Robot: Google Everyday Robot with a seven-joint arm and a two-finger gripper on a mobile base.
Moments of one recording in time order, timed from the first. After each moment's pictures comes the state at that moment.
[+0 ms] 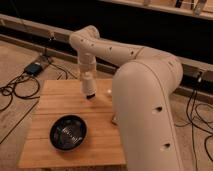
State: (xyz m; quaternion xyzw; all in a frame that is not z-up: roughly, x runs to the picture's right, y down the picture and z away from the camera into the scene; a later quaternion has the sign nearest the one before) arm -0.091 -0.057 0.817 -0.25 0.15 0.60 0.75
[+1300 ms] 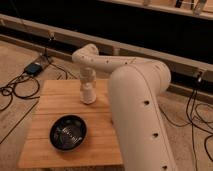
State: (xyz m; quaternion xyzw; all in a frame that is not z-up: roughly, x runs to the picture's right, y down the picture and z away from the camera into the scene) arm -0.105 -0.007 0.886 -0.26 0.14 0.56 0.78
